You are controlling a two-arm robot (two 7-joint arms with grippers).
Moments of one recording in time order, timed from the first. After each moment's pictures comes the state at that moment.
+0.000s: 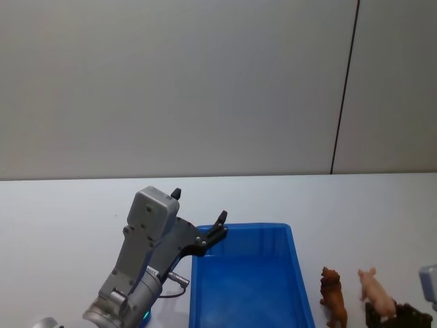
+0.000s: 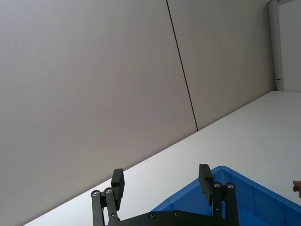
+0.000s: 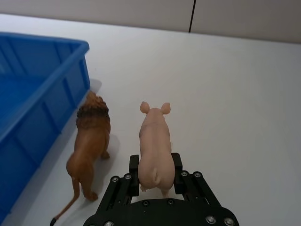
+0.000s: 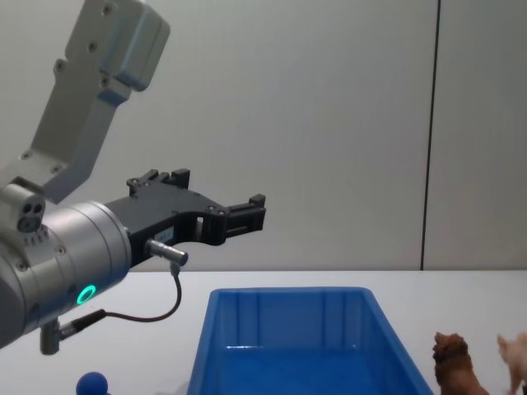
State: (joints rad) left arm -0.24 0.38 0.45 -1.63 -0.20 0.01 -0.01; right arm -0.09 0.33 -0.22 -1.67 0.26 0.26 -0.02
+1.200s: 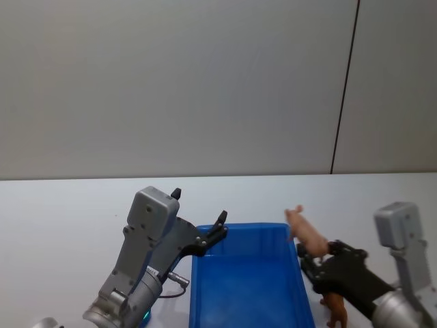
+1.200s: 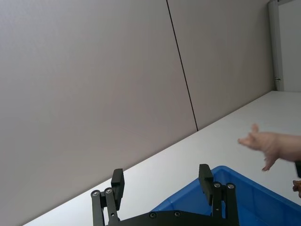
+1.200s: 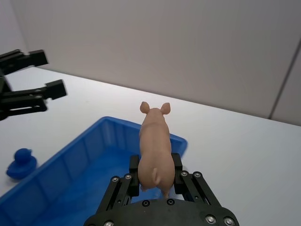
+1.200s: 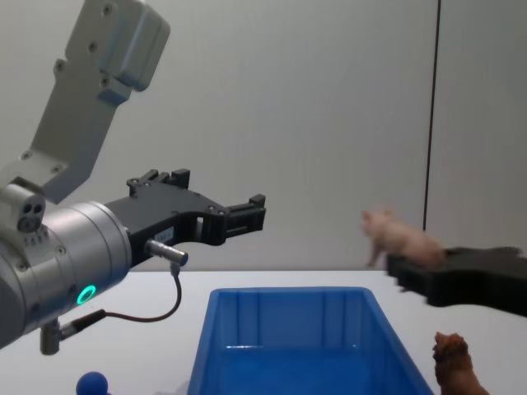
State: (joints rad) left arm -0.24 0.38 0.45 -1.63 -0.20 0.01 -0.01; right arm 0.05 0.25 -0.26 -1.72 0.21 0.23 0.24
